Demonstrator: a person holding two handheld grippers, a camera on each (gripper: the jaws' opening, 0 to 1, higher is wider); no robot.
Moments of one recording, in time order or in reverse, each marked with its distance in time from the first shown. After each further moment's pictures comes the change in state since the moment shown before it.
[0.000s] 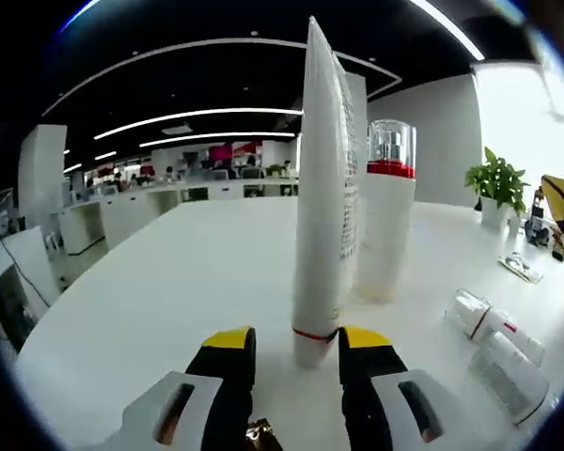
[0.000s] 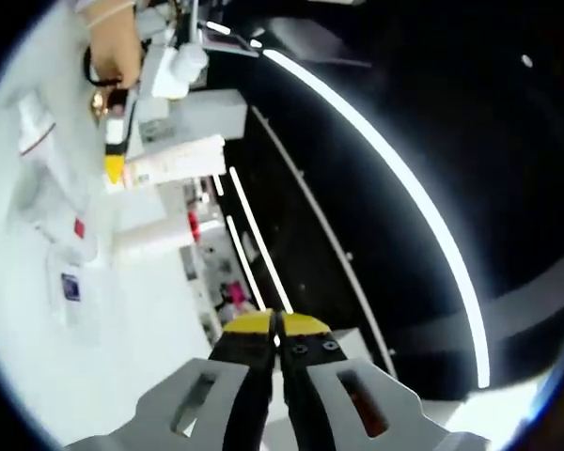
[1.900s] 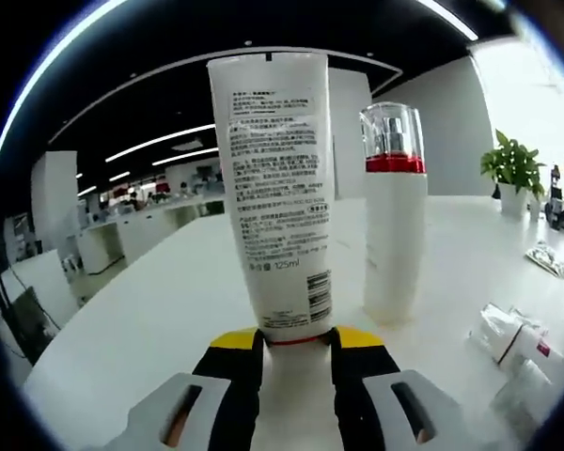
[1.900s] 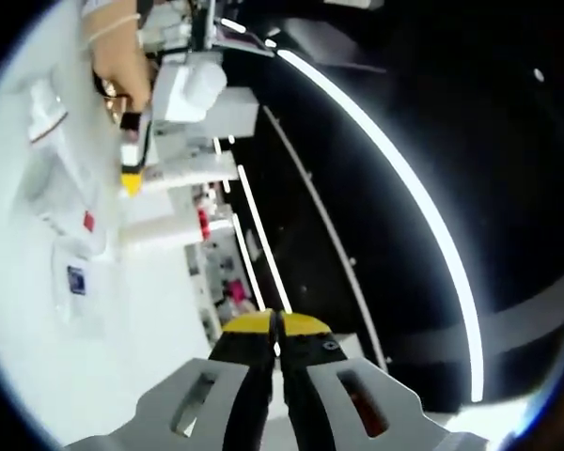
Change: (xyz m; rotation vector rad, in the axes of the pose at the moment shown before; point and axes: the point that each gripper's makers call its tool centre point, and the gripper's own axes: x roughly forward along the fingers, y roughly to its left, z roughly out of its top) left arm 0.026 -0.019 0.015 0.080 -0.044 0.118; right arm 0.002 0.010 0.003 -0.061 -0.007 0.028
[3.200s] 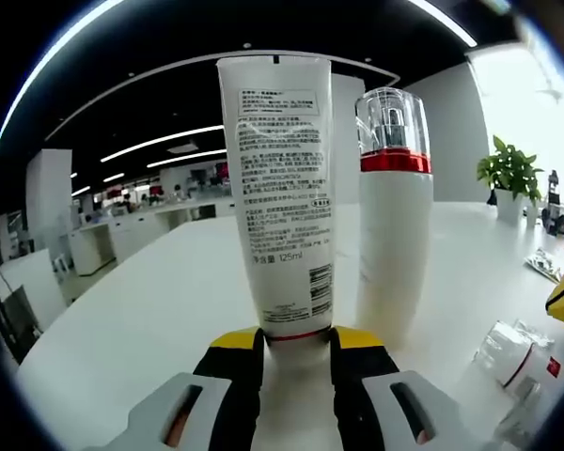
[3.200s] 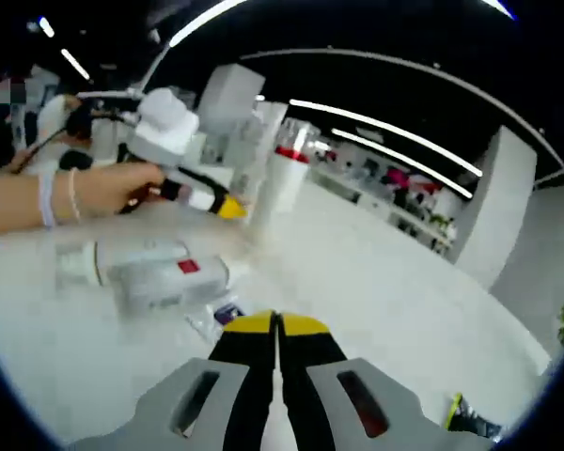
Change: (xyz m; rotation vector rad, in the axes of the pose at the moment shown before) left arm 0.020 -0.010 0.004 -0.009 -0.019 -0.065; right arm -0.021 0.129 -0.008 1.027 0.317 0.753
